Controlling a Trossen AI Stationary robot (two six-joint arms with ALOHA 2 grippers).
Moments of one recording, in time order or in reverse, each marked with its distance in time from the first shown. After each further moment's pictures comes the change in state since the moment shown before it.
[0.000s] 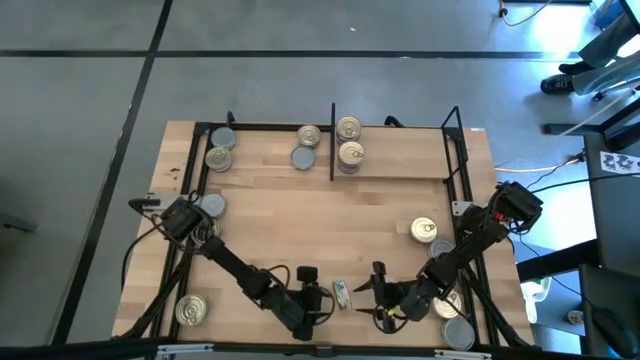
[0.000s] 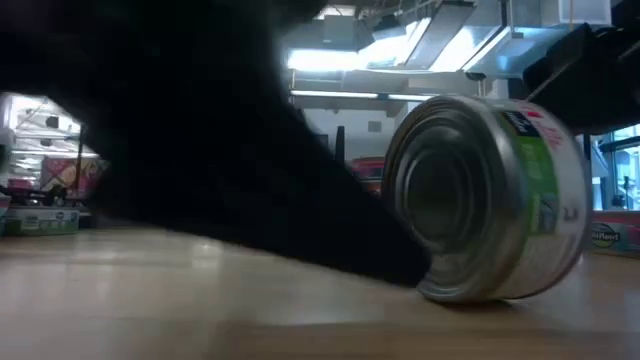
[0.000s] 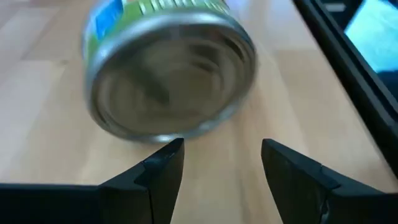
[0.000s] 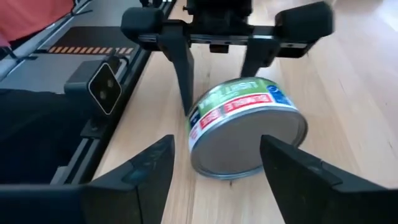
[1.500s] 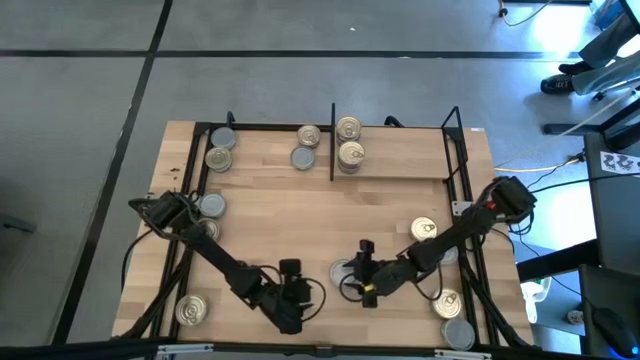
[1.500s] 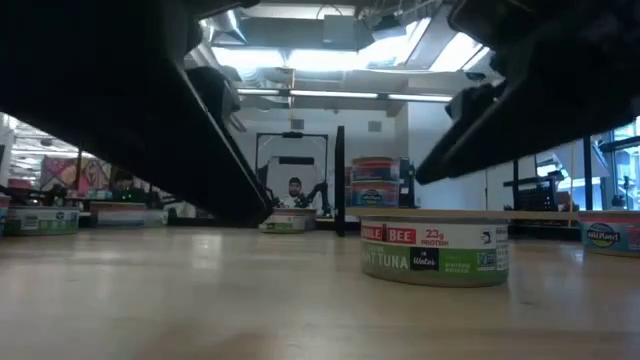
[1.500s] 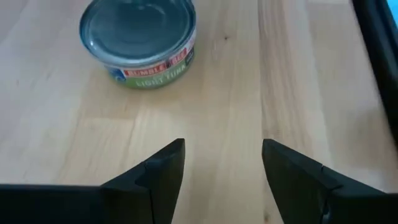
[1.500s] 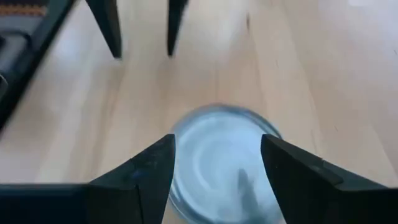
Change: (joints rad) left arm -0.030 -0.172 -0.001 -0.442 0.001 -0.209; right arm -0.213 -0.008 0.074 -0.252 -0.127 -0.052
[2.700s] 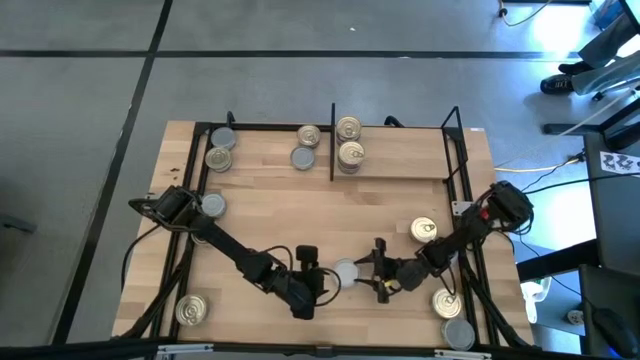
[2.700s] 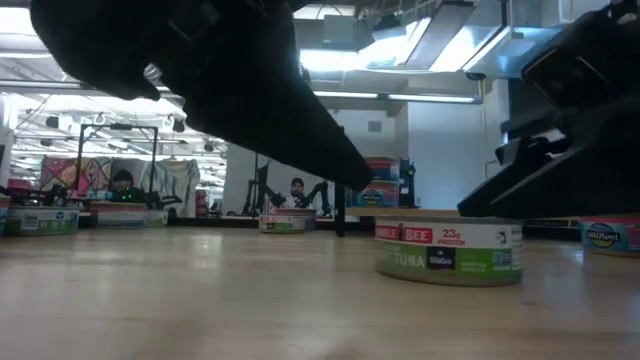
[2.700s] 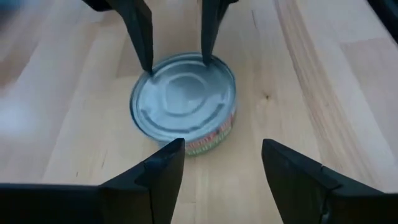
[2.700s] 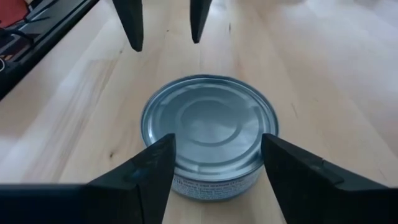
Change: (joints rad) left arm 0.116 0.002 0.000 0.144 0.000 0.333; right arm 0.087 0.076 -0.350 0.623 0.146 -0.024
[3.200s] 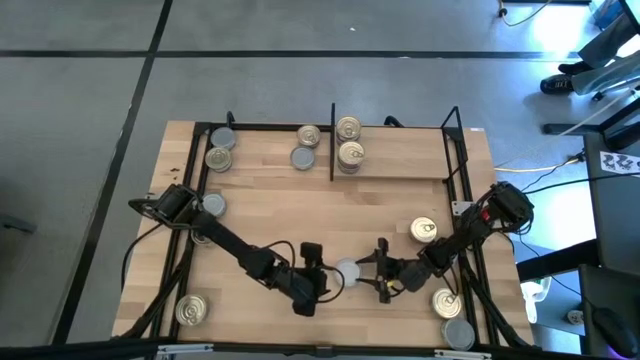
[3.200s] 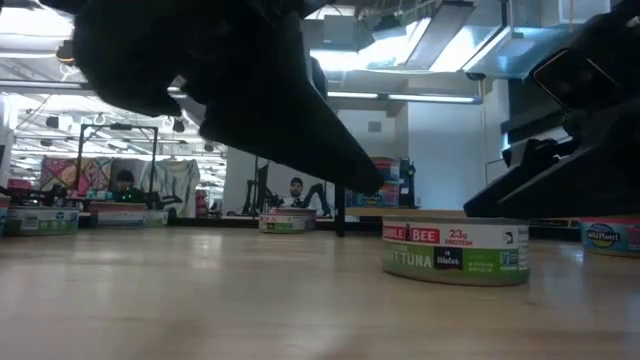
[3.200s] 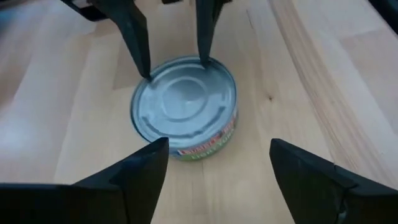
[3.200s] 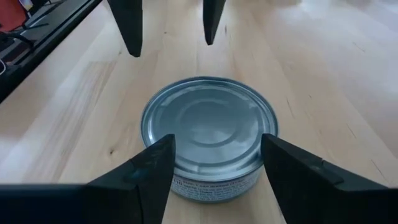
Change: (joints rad) left arm 0.033 0.000 0.000 0.022 0.038 0.107; right arm 0.005 0.013 -0.023 0.034 0.026 0.015
